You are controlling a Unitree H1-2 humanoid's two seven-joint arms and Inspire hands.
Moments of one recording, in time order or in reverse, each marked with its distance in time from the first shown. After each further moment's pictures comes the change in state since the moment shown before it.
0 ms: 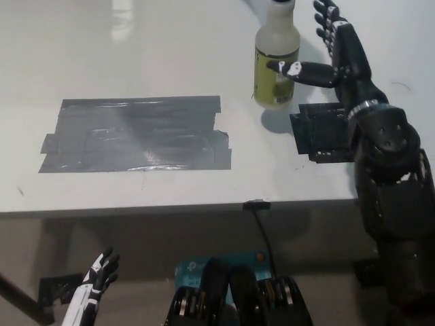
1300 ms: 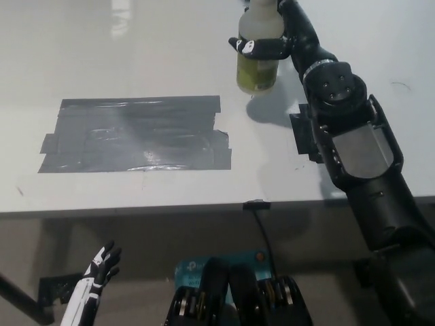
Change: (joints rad) left_arm -0.018 0.001 0.000 -0.005 0.002 0.005 -0.008; right_arm -0.231 0.009 0.110 0.365 -0.072 -0.044 -0.059
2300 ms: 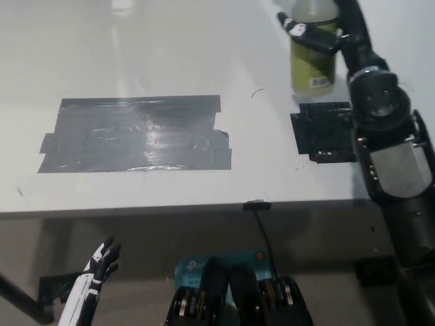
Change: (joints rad) left_arm -0.014 0.007 0.001 -0.002 0.002 0.009 -0.002; right_arm 0.112 -0.092 -0.058 -0.170 -0.076 -0.039 -0.066
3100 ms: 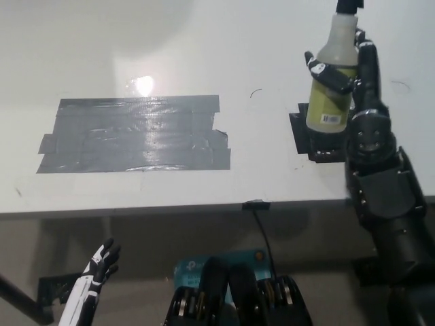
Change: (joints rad) left_arm 0.005 -0.001 0.000 0.007 -0.004 -0.009 0.000; right_arm 0.048 0.058 -0.055 0.273 -0.038 -0.146 -0.238
